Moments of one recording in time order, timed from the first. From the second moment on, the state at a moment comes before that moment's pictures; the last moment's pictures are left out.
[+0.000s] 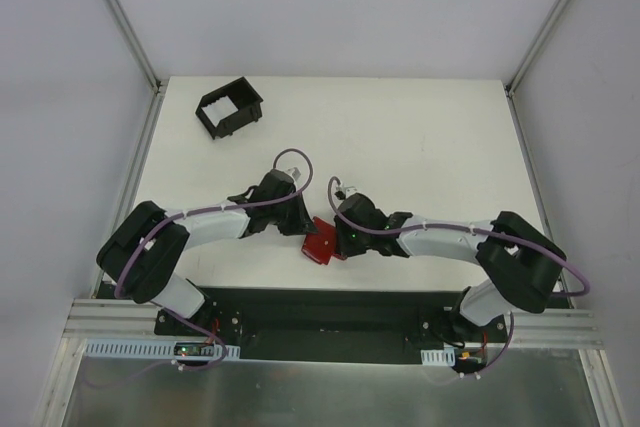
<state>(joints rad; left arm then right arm) -0.65 1.50 0.65 -0.05 0.22 -0.82 0.98 1.53 0.75 -0.16 0.02 0.66</state>
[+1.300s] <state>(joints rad) -0.28 1.68 1.36 -0.36 -0.01 -0.25 0.89 1.23 0.71 -0.24 0.06 0.62</state>
